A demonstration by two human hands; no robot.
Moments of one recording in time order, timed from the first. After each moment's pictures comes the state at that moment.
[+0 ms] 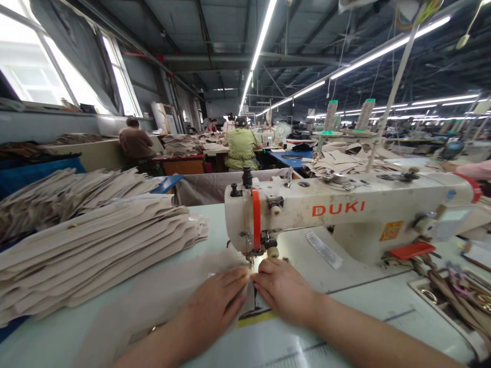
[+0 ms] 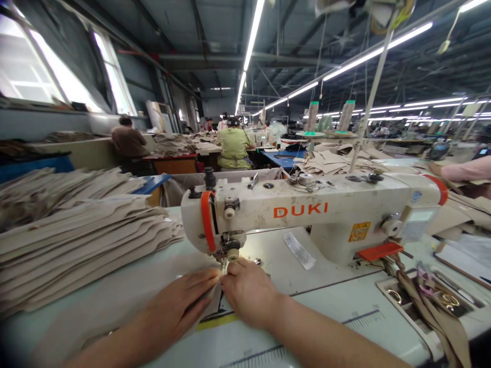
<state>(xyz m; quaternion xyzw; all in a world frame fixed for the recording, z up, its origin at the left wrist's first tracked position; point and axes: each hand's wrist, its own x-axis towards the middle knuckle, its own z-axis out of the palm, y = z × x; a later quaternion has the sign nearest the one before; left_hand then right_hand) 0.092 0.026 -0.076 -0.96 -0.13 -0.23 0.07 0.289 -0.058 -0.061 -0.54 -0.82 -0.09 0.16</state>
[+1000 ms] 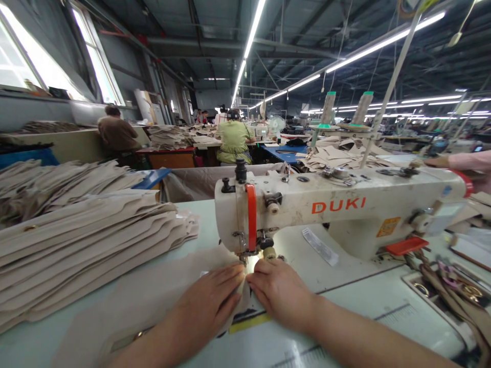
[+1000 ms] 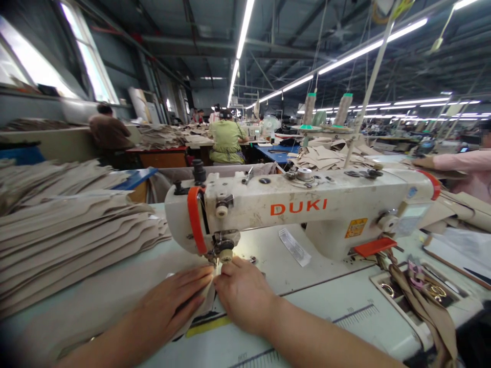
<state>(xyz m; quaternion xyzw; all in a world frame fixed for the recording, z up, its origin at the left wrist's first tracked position) 0.097 0.032 -0.076 -0.96 -0.13 -0.23 0.04 0.288 -0.060 -0.064 -0.55 -0.81 -0.08 0.16</state>
